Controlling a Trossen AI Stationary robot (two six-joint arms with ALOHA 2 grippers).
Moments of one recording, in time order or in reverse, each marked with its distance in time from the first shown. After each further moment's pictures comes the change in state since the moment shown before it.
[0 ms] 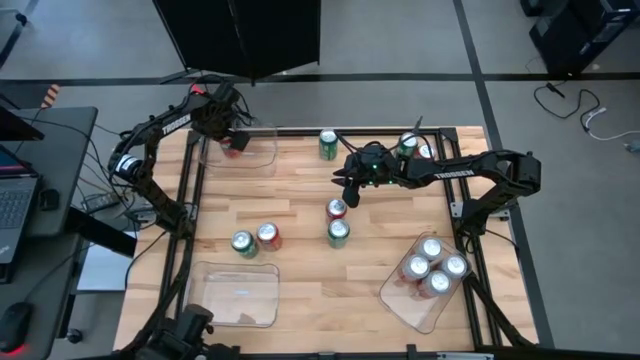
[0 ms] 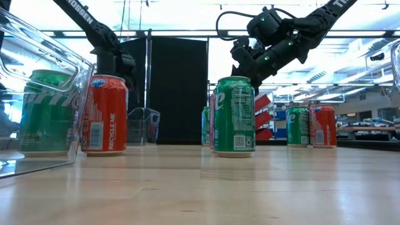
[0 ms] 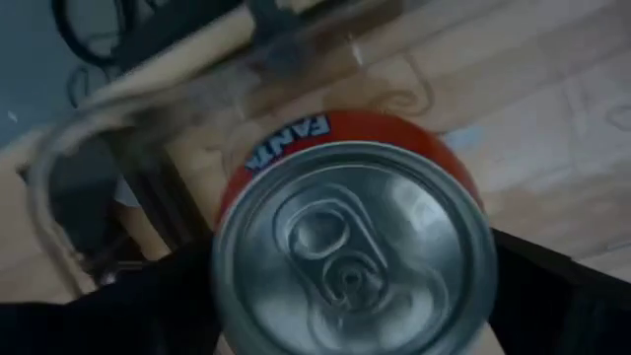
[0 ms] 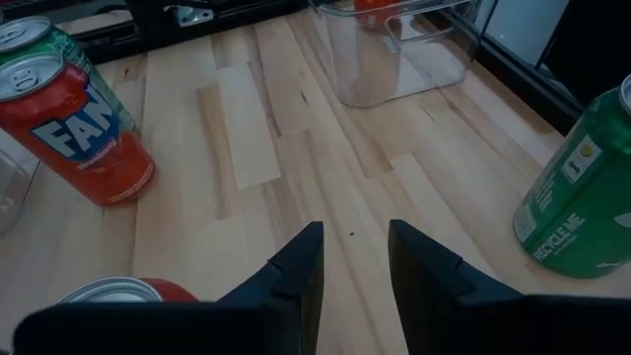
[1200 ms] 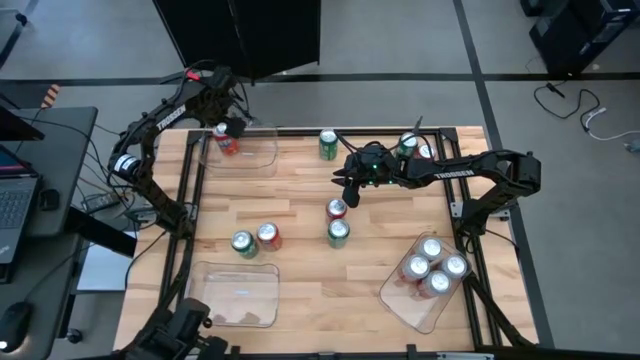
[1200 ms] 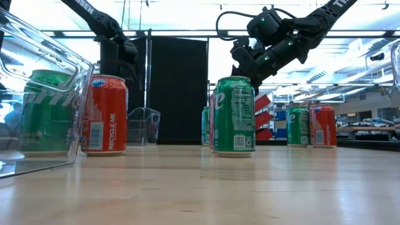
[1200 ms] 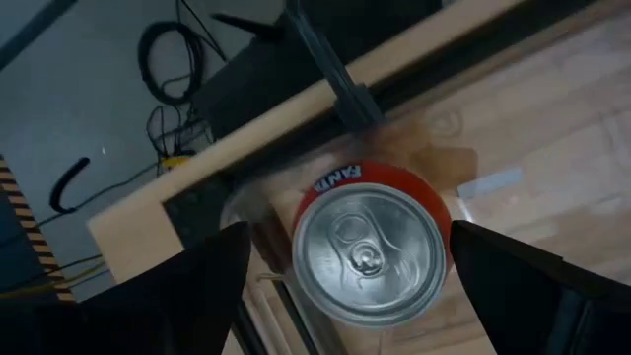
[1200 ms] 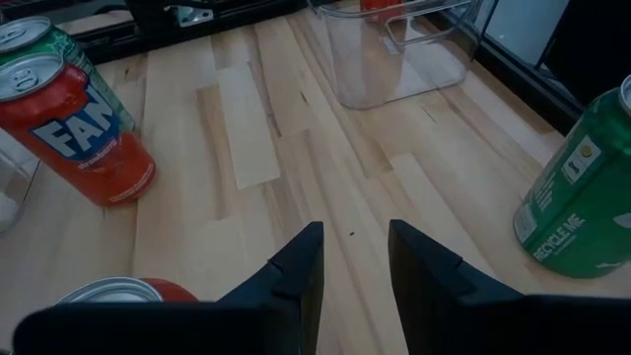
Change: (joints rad) left arm -0.002 -0.001 0.182 -0.107 -0.117 0.074; right arm 0.000 0.000 0.000 0.000 0.000 0.000
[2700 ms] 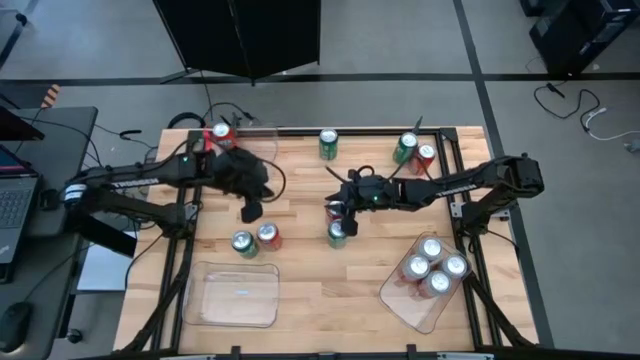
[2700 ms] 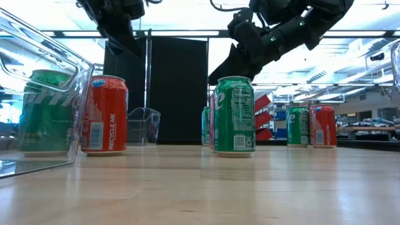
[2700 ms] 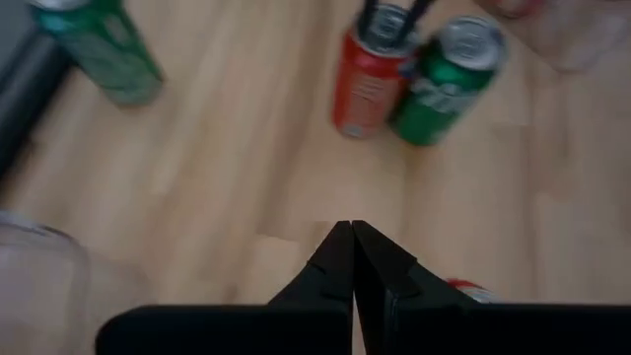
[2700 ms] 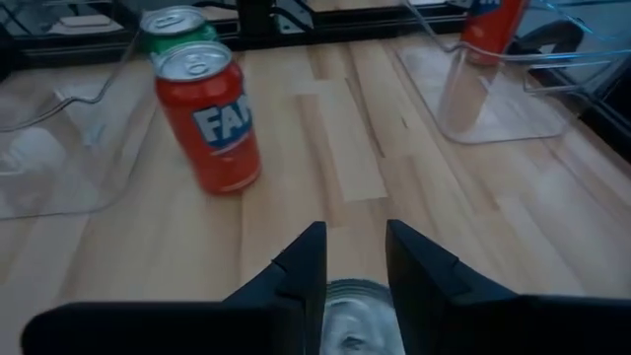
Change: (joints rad) left arm -0.921 -0.520 -0.377 0.361 0.292 -0.129; right arm 0.261 -0.003 0.000 0.053 0.151 -0.027
